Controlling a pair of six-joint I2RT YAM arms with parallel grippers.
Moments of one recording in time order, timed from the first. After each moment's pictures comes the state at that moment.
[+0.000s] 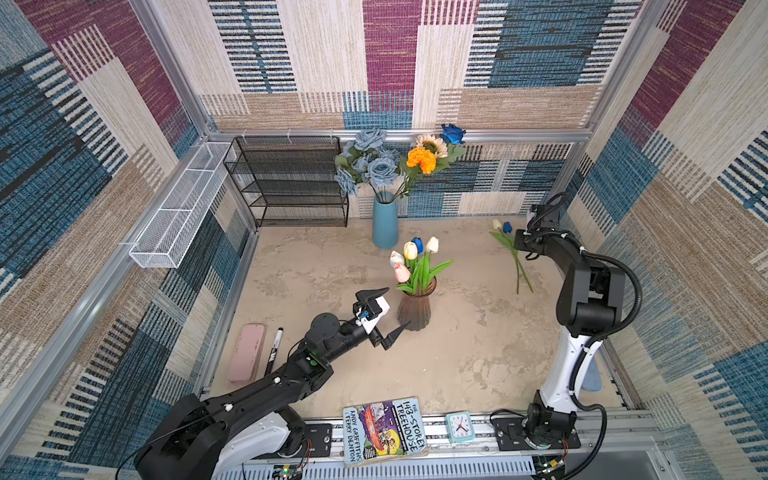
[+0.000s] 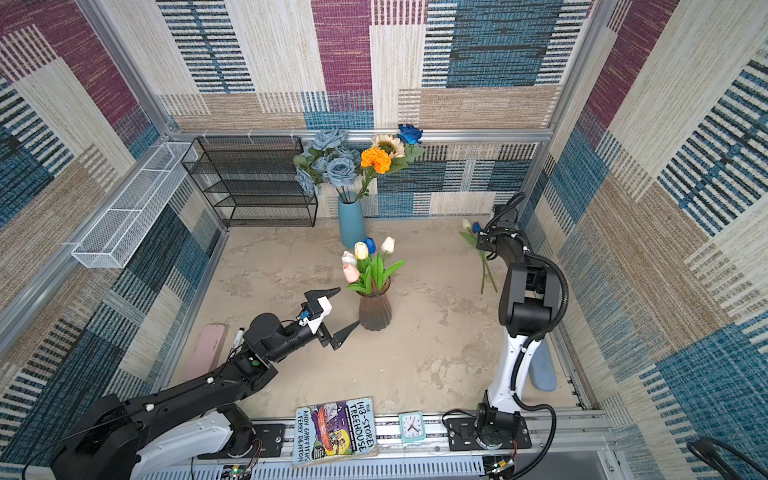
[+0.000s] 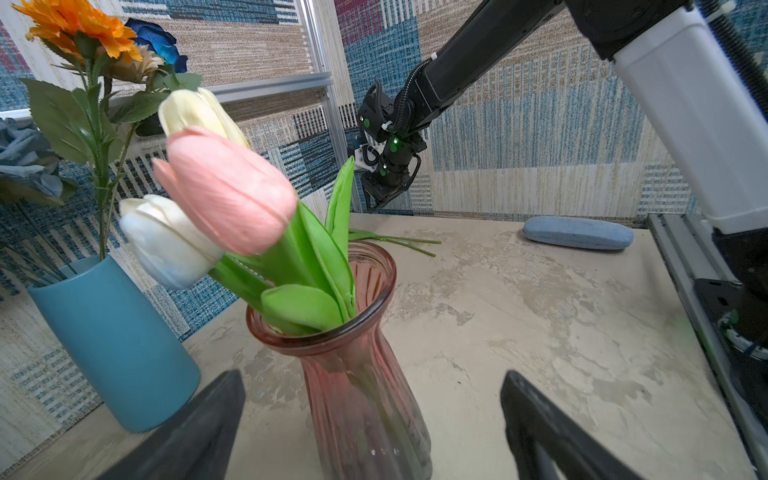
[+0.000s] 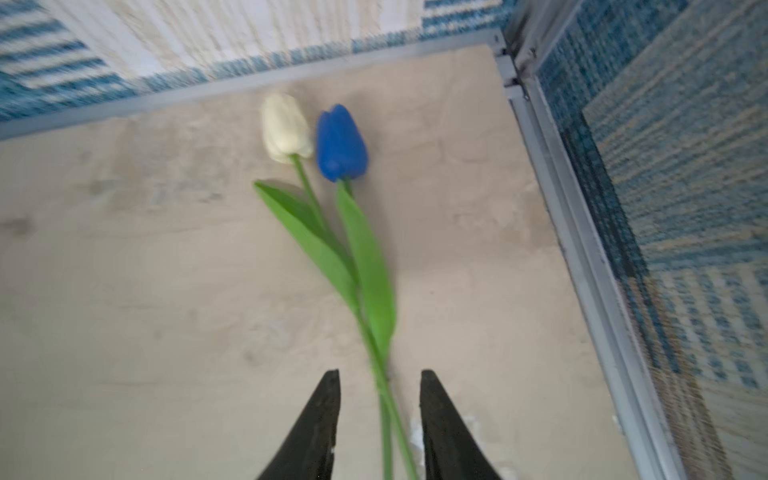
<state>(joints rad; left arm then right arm) -0.69 1.06 0.36 0.74 0.29 0.22 -0.20 2.12 1.67 -0.42 0.01 0.00</state>
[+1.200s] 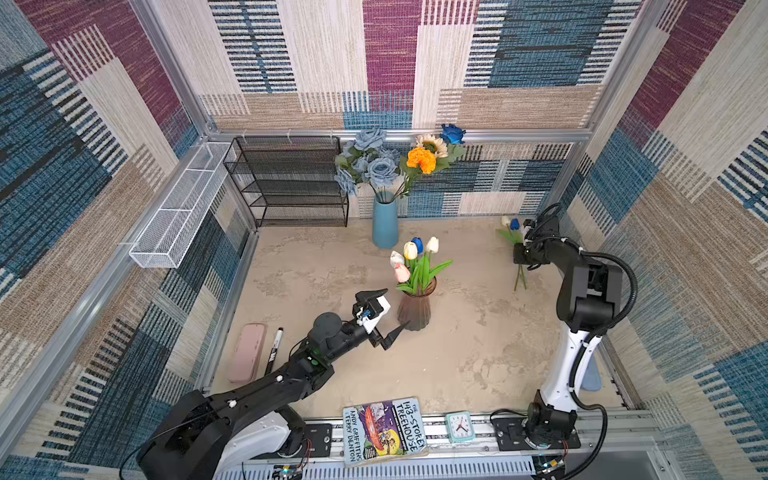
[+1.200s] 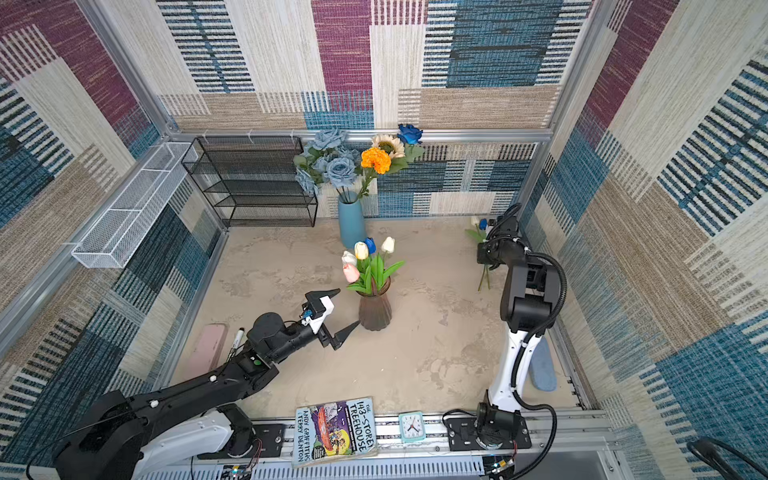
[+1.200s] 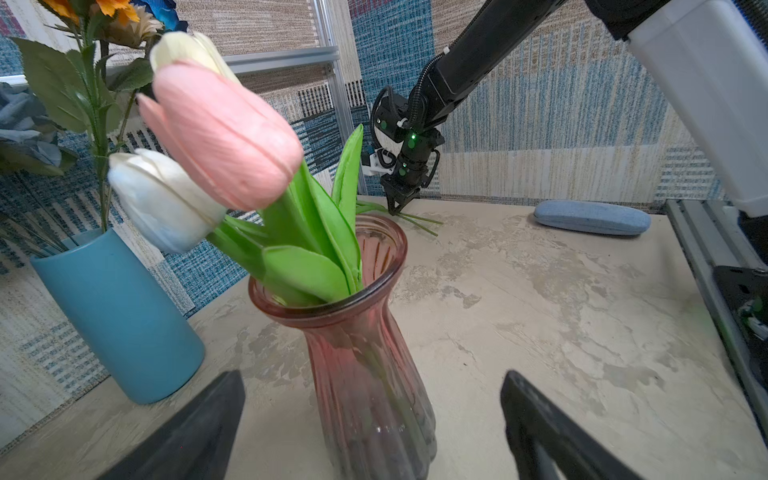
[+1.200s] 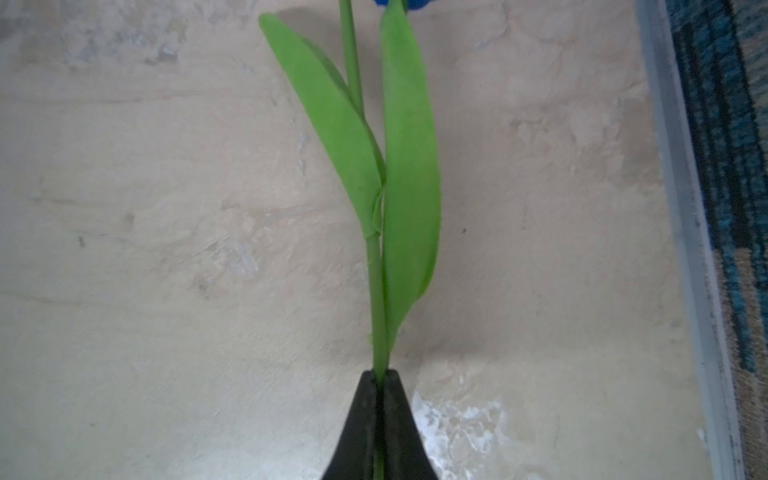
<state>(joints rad) -0.69 1.09 0.36 0.72 0.27 0.22 -0.23 2.15 1.62 -0.46 -0.10 -0.11</state>
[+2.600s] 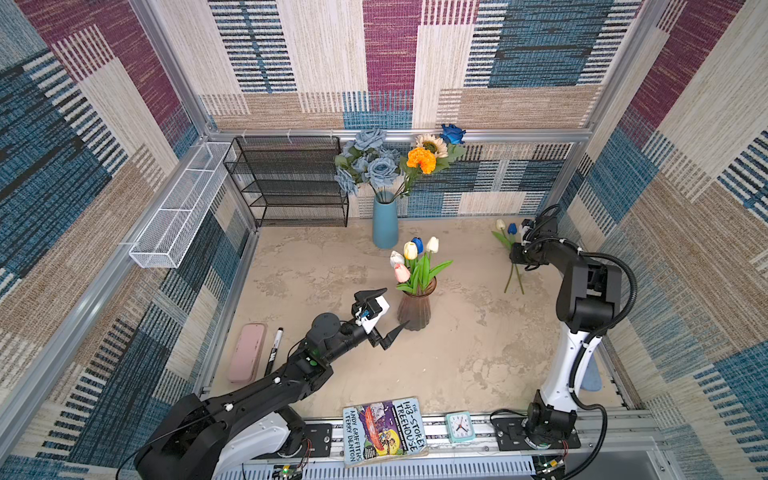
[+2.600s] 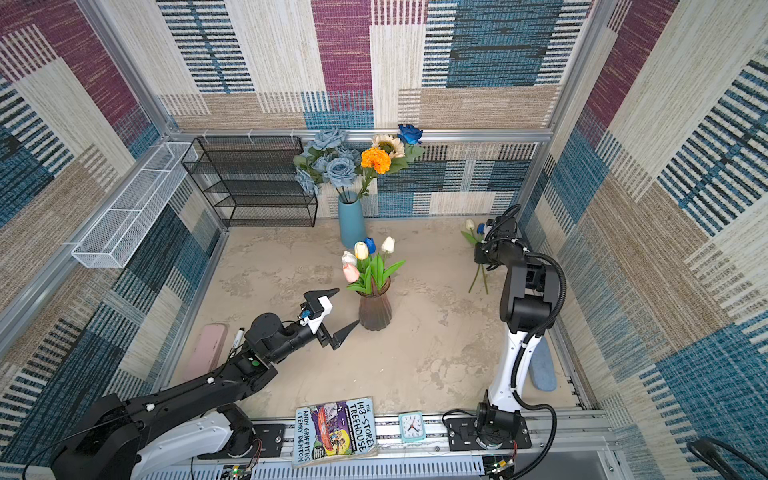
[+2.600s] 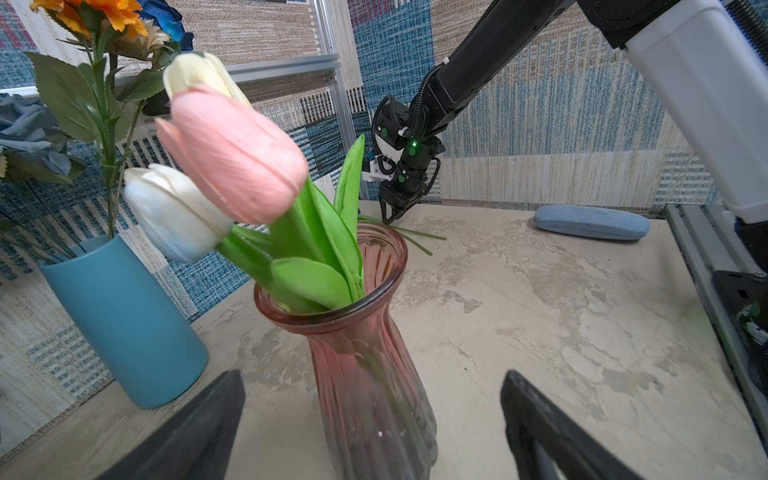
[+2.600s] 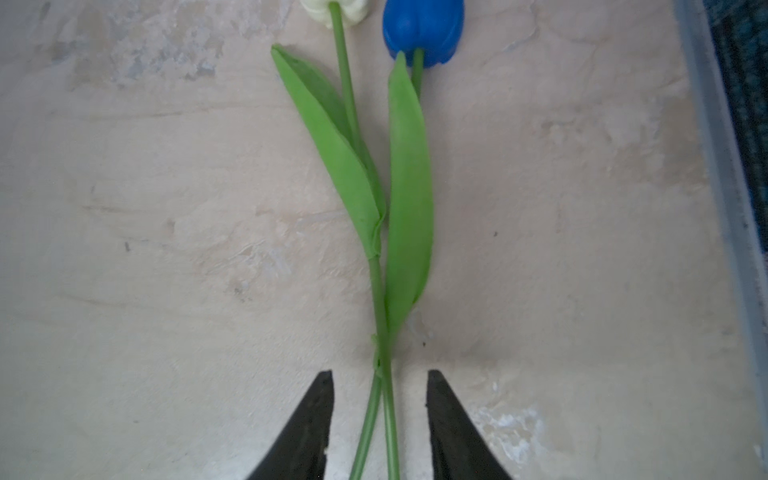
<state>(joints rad) -0.69 1.07 0.36 0.71 0.27 0.22 -0.22 2.15 1.60 -0.43 -0.12 -0.07</state>
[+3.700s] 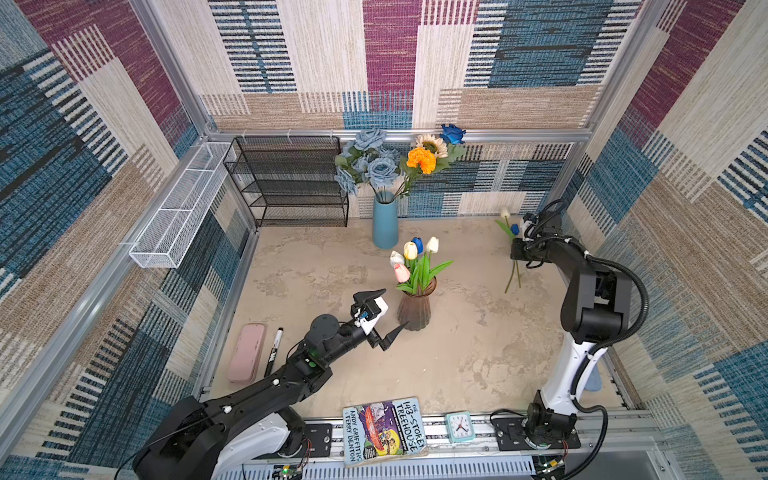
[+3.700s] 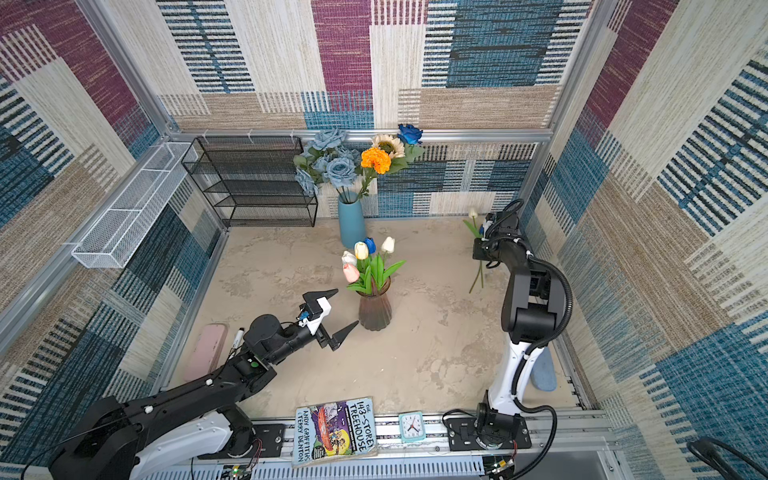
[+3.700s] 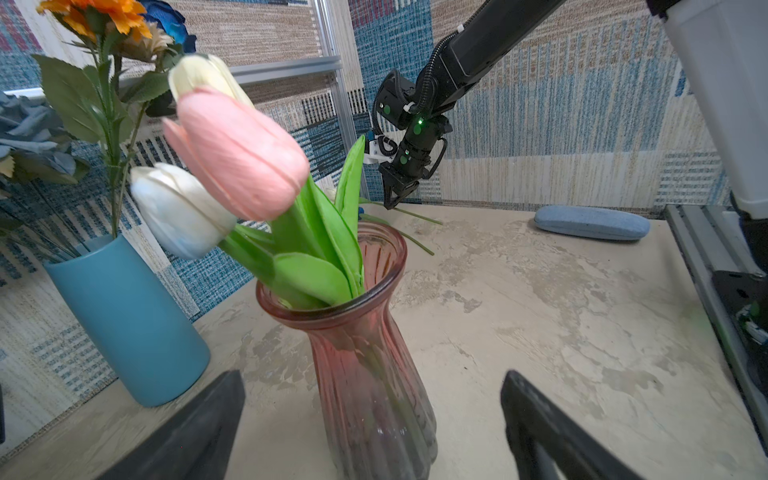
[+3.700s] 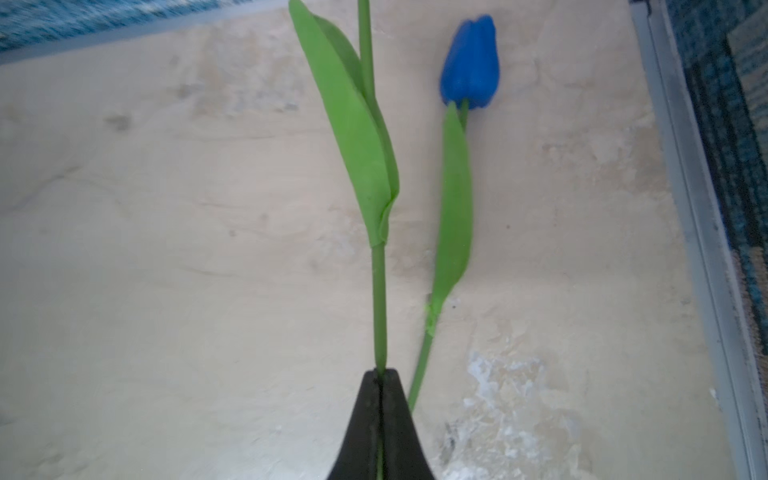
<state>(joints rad) -0.69 1.04 0.35 0.72 0.26 0.22 -0.19 1.97 1.52 -0.44 -0.21 -0.04</state>
